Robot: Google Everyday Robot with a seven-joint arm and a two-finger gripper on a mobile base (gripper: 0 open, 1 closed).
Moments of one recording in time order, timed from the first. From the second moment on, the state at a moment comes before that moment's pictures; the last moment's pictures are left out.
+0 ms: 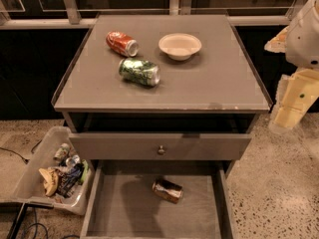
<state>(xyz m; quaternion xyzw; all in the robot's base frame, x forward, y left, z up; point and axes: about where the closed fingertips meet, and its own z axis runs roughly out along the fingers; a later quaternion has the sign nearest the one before) 0.438 -0.217 0.976 -0.60 0.78 -0.03 0.16</state>
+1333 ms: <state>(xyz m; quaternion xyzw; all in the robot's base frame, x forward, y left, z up) 0.406 -0.188 0.901 -0.58 0.77 0.07 0.24</state>
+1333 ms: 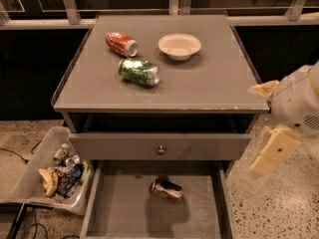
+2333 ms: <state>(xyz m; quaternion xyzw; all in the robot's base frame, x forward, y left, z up) 0.424 -0.160 0.772 -0.54 0.79 0.06 0.27</state>
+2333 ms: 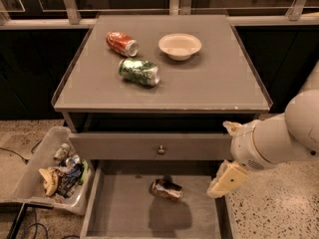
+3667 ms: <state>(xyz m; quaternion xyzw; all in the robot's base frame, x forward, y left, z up) 0.428 -0.135 0.647 -0.51 0.80 0.10 0.31</state>
